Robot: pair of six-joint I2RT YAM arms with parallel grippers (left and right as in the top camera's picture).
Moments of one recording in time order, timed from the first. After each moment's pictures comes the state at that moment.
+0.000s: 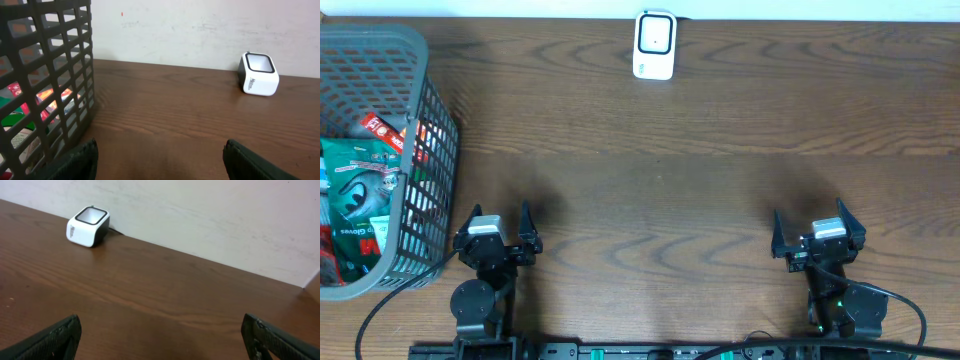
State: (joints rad) left arm 0.04 0.01 0.01 -0.02 0.05 0.00; right arm -0.05 0.01 0.04 -0.12 -0.16 -0.23
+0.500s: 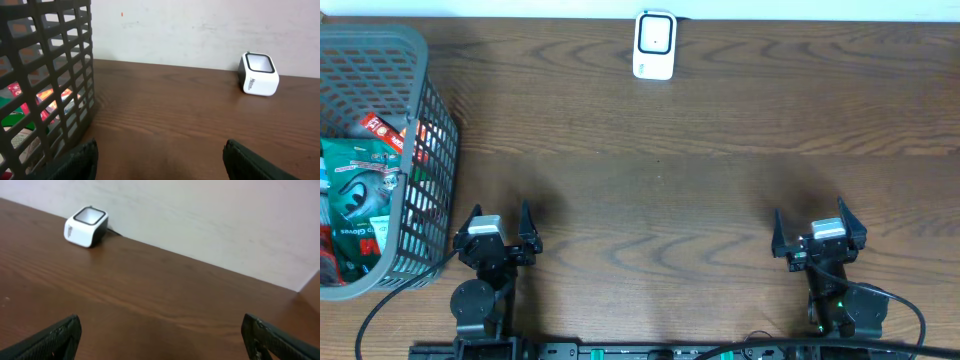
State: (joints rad) left arm 0.04 0.01 0.01 -0.02 0.05 0.00; right arm -0.05 0.01 0.04 -0.11 -0.16 -0.27
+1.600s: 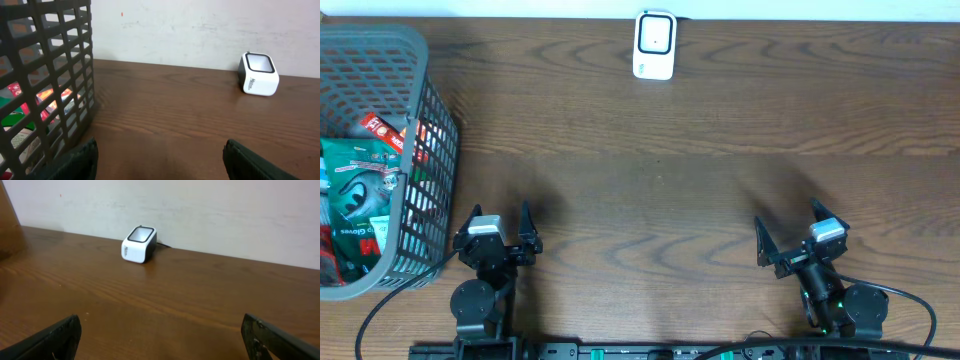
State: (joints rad) left arm 0.04 0.01 0.01 -0.02 0.05 0.00; right arm -0.05 0.01 0.04 -0.10 -0.38 -0.01
